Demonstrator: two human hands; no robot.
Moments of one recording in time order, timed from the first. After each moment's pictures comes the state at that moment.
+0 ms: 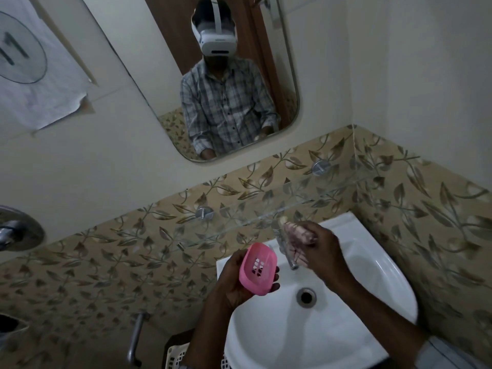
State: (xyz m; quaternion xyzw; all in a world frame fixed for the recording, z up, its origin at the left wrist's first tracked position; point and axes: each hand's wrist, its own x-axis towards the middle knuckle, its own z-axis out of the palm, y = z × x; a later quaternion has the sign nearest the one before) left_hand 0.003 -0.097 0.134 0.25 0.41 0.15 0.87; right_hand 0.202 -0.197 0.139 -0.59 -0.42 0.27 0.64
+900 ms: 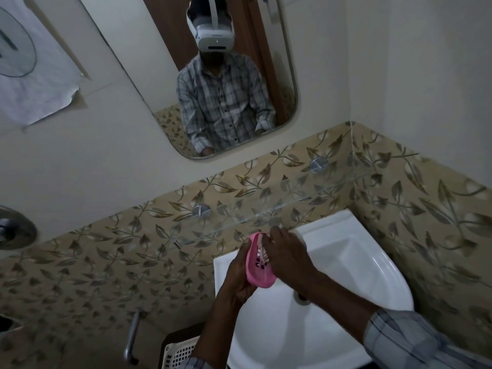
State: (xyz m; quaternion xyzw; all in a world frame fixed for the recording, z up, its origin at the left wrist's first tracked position) left_hand 0.025 -0.104 0.121 0.33 0.39 0.31 0.80; right_hand 0.161 -0.162 0.131 -0.70 -0.66 -0.12 0.25
